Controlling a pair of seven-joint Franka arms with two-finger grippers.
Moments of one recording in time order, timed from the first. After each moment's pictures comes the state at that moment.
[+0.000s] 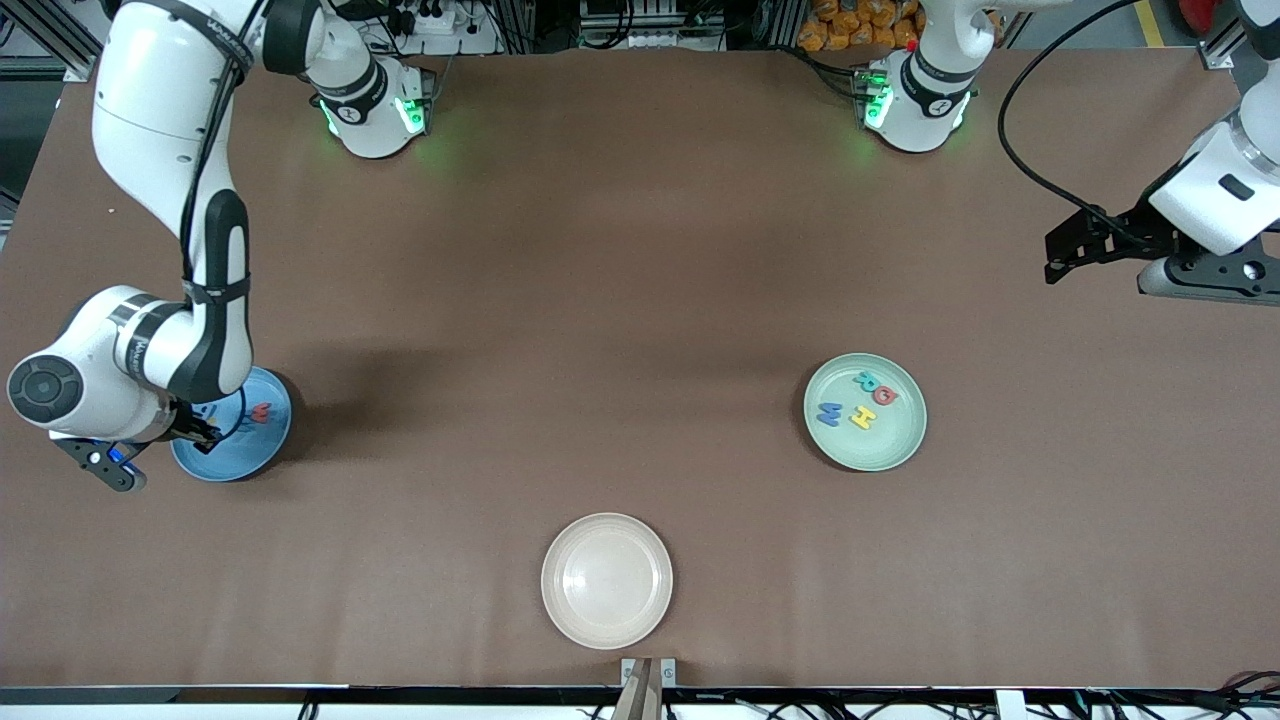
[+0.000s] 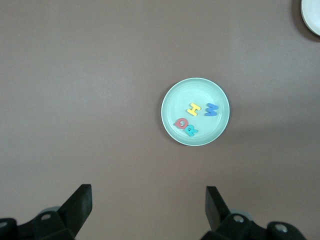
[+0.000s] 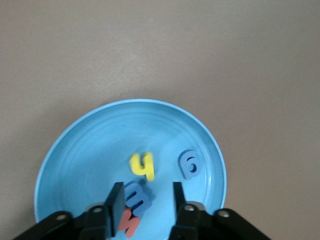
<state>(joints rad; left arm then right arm) -0.12 0.02 0.00 -1.57 -0.01 1.63 0.00 0.47 0.74 -0.78 -1.75 0.33 2.21 0.28</state>
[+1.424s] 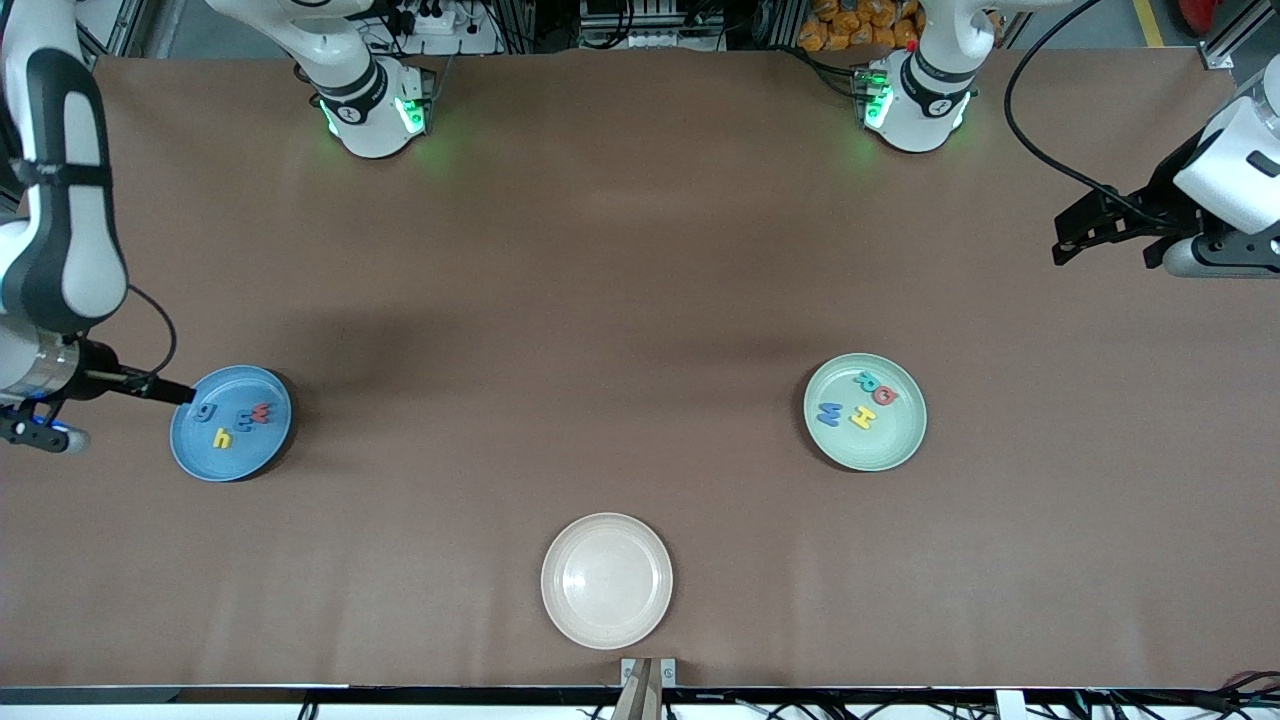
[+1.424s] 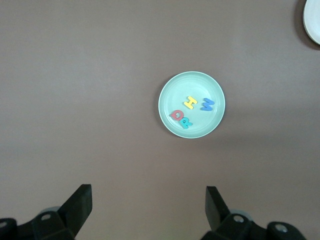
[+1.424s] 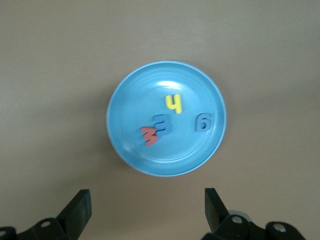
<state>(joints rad) -0.12 -0.01 0.01 -1.57 -0.03 1.57 -0.10 -0.01 0.31 -0.21 -1.78 0.03 1.97 0.00</state>
